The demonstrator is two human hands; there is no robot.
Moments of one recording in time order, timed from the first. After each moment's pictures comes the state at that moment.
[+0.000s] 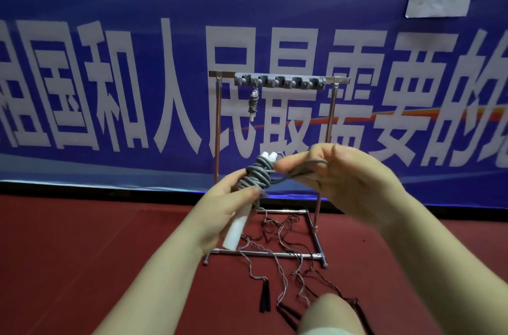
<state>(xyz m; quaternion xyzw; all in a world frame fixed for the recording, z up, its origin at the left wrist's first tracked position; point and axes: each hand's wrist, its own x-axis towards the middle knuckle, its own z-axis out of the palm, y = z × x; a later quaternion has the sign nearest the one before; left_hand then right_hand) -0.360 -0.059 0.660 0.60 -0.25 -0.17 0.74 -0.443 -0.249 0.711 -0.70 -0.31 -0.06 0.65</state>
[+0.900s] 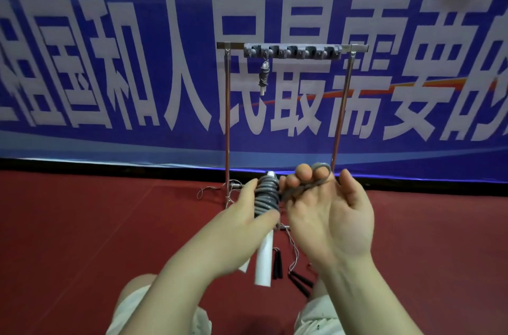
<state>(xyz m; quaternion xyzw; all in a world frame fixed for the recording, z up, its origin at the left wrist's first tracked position) -0.389 -0.040 0.621 0.83 -0.31 -0.10 0.45 -0.432 -0.180 0.619 -0.23 -0.14 -0.15 0.95</state>
